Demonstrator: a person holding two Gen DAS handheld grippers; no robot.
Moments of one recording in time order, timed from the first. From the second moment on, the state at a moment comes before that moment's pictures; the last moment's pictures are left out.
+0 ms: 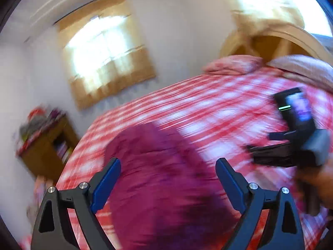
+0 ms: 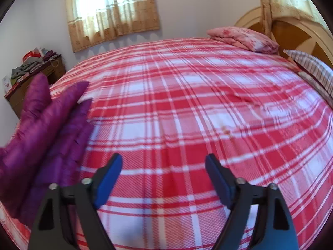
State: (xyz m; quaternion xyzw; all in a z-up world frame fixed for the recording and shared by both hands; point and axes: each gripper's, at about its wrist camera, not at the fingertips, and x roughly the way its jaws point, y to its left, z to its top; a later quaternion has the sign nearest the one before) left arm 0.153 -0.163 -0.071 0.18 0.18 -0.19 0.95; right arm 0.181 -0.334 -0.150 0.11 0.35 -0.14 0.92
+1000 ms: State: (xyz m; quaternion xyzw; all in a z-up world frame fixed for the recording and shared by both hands) left arm 0.342 -0.119 -0.146 -0.01 0.35 -0.08 0.93; right arm 0.302 -0.203 -0.147 0.05 0.36 -0.11 0.92
